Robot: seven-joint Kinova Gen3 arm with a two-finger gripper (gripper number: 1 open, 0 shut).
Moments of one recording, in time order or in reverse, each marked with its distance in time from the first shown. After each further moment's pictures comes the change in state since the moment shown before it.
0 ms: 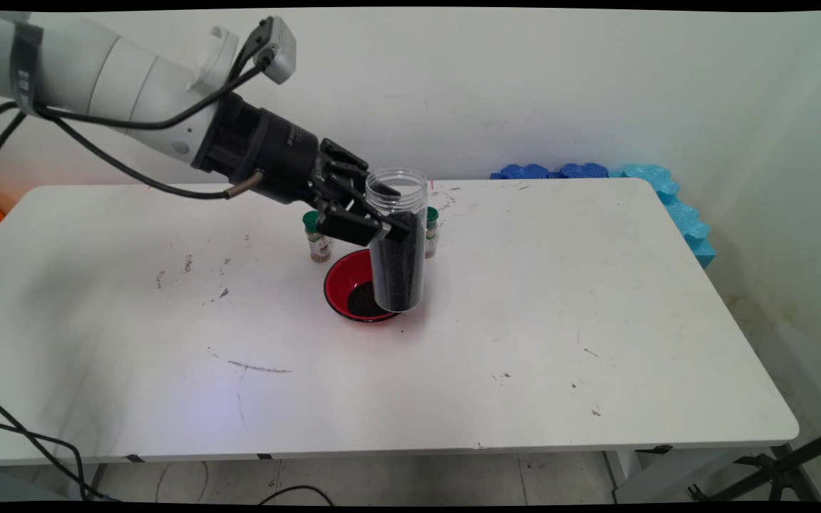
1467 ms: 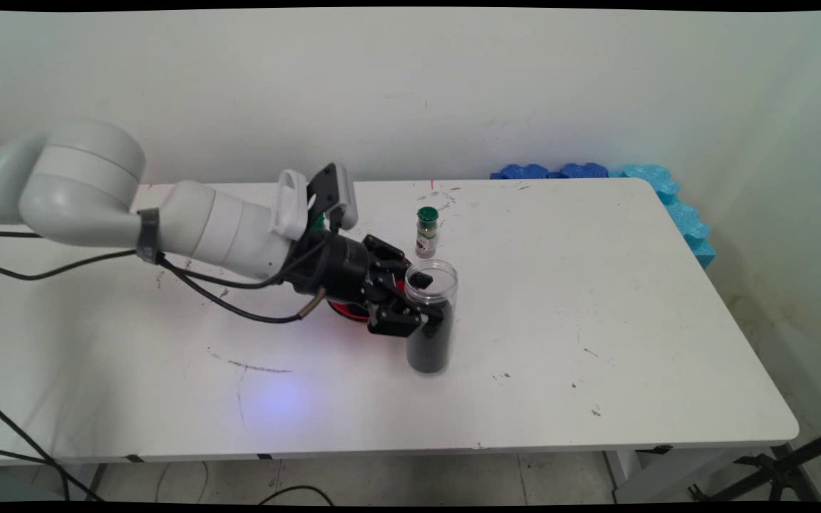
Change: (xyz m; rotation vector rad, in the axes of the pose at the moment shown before) arm -0.085 0.025 0.107 0.010 0.013 0.015
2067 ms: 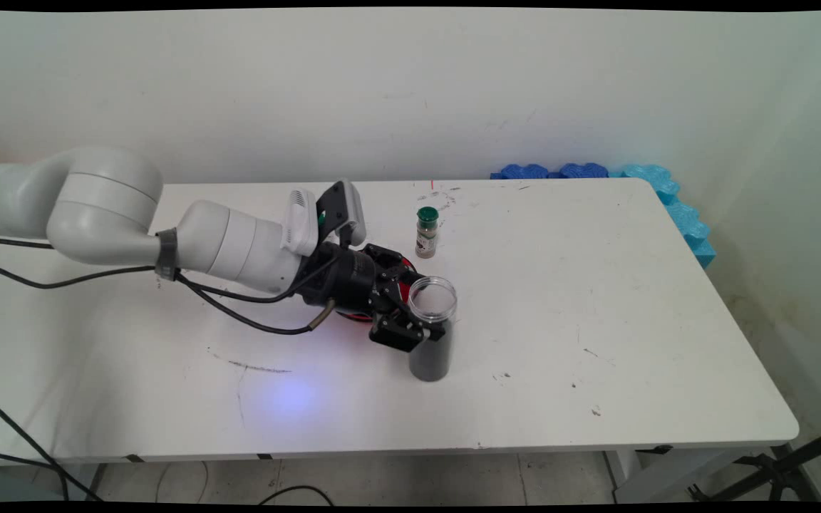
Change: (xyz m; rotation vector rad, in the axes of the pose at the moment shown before) arm -0.016 -0.001 0.018 0.007 0.006 -0.005
